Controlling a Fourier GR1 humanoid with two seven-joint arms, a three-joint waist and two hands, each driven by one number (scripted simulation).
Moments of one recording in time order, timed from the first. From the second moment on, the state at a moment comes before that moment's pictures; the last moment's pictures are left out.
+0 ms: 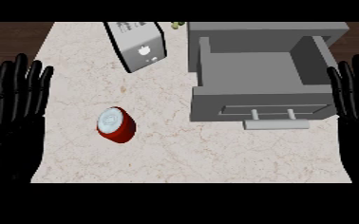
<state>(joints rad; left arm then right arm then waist) -0.01 0.06 0.01 -2.10 0.02 0.03 0.02 0.01 -0.11 -0.04 -2.10 0.00 -0.01 -0.01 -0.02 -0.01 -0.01</state>
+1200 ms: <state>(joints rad) 0.17 0.26 0.14 -2.24 0.34 -0.25 0.38 0.27 -0.11 -0.22 -2.13 -0.14 0.05 0.11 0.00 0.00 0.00</state>
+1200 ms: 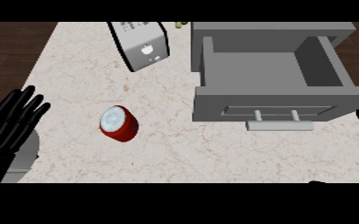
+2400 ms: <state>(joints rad) 0.06 0.15 0.17 -2.11 0.49 -0.16 0.55 0.39 -0.13 -0.47 -2.12 -0.36 0.29 0.07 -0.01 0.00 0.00</state>
